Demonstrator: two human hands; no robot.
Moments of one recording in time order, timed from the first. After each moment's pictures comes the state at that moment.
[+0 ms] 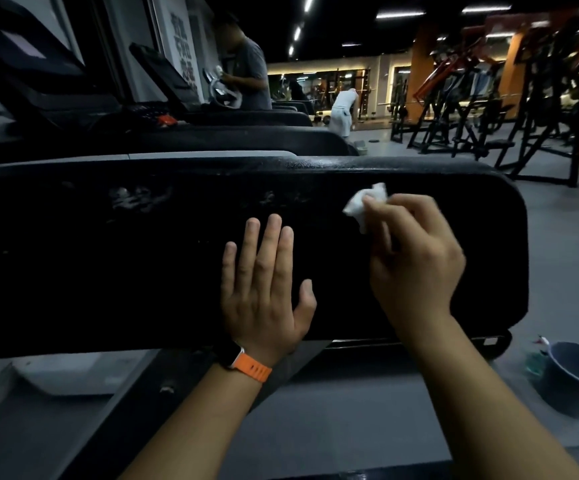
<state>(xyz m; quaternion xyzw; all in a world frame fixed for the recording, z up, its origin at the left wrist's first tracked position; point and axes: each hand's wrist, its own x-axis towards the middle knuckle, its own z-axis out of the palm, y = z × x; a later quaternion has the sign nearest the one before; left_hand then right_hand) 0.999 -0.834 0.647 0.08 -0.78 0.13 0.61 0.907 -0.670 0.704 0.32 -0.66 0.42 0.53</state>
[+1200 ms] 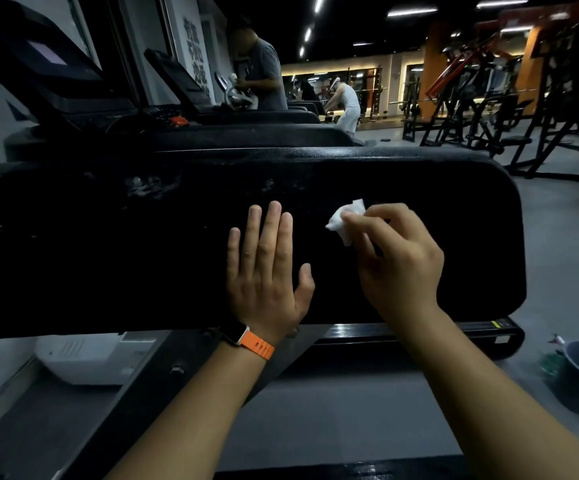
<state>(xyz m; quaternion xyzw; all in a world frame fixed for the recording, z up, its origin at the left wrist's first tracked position) 0.998 -0.835 0.649 0.09 -0.78 0.15 0.60 0.905 -0.669 0.684 0.39 -0.64 0.39 0.54</state>
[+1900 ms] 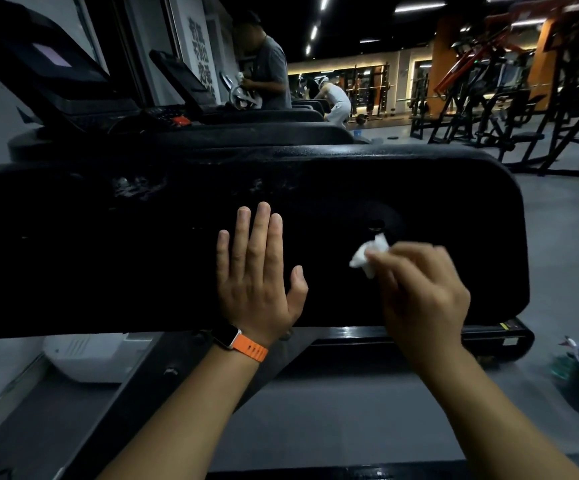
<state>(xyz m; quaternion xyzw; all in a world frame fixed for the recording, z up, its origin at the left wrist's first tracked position) 0.994 -0.833 0.645 0.10 -0.77 0.16 0.61 0.896 -0.633 0.641 0.38 -0.66 0.40 0.52</state>
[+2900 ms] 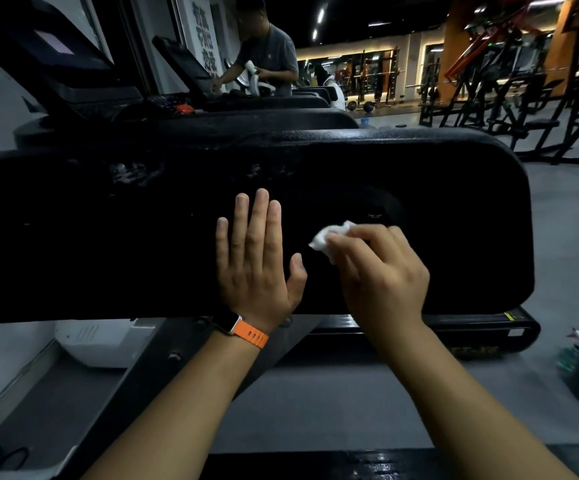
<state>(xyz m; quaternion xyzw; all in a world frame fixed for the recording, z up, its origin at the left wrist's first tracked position) 0.993 -0.833 0.645 0.10 -0.77 0.17 0.60 0.915 -0.672 0.654 0.39 -0.62 0.40 0.55</state>
